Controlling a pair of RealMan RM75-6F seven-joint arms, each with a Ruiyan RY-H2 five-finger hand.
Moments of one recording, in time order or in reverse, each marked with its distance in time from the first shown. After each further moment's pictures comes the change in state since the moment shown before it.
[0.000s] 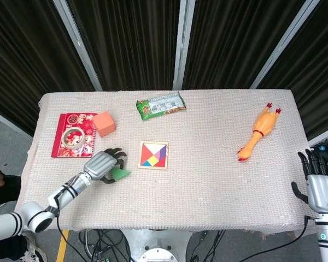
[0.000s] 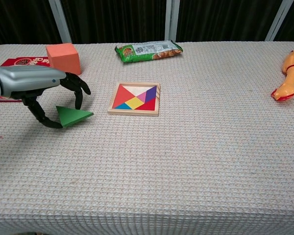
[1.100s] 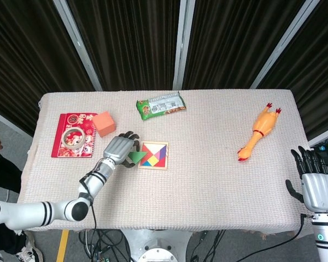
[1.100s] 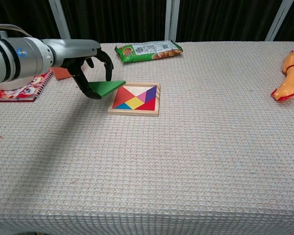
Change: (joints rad) left arm -0.206 -0.097 -0.212 -0.193 -0.786 0.010 0.588; right arm 0.009 0.019 -0.008 -0.046 -0.076 0.040 0.001
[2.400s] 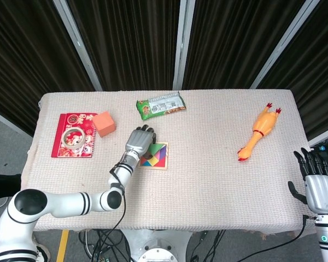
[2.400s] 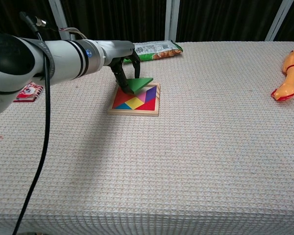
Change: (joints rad) left arm -0.224 -0.239 -0.065 0.270 -0.280 0.027 0.148; right arm -0.007 -0.013 -0.009 0.073 -0.008 0.001 0.084
